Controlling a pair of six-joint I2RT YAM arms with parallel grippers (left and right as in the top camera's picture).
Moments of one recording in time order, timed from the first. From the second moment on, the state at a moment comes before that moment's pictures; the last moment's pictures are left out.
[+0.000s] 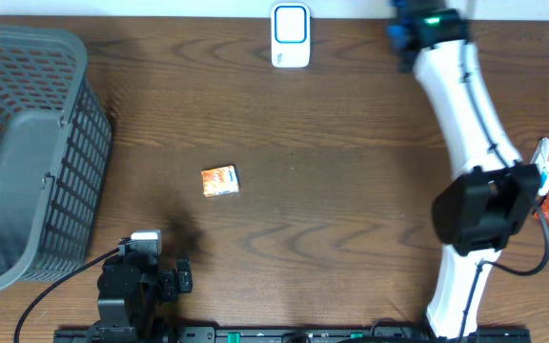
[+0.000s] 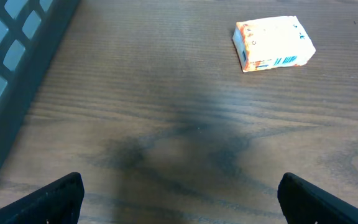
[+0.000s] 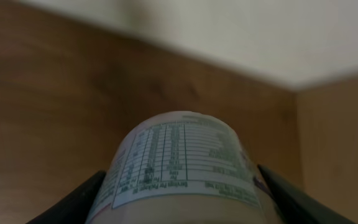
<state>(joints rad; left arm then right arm) -0.01 0.01 0.27 -0.95 0.00 -0.02 0.13 2.16 2.15 -0.90 0.52 -0.21</state>
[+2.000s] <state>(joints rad) -0.01 0.01 0.27 -0.95 0.00 -0.02 0.61 2.34 2.15 -1.25 -0.20 0.15</state>
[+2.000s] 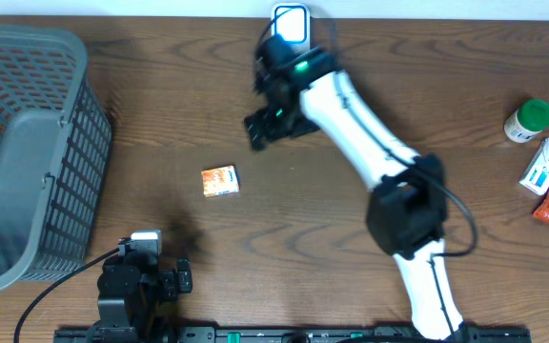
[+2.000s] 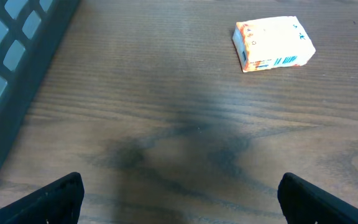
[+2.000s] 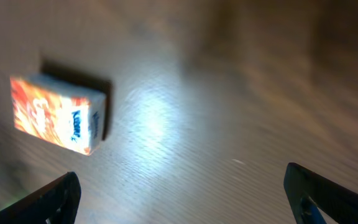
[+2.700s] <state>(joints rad) -0.01 0.01 0.27 -0.95 0.00 -0.02 0.83 2.36 2.14 -1.06 -0.04 0.41</state>
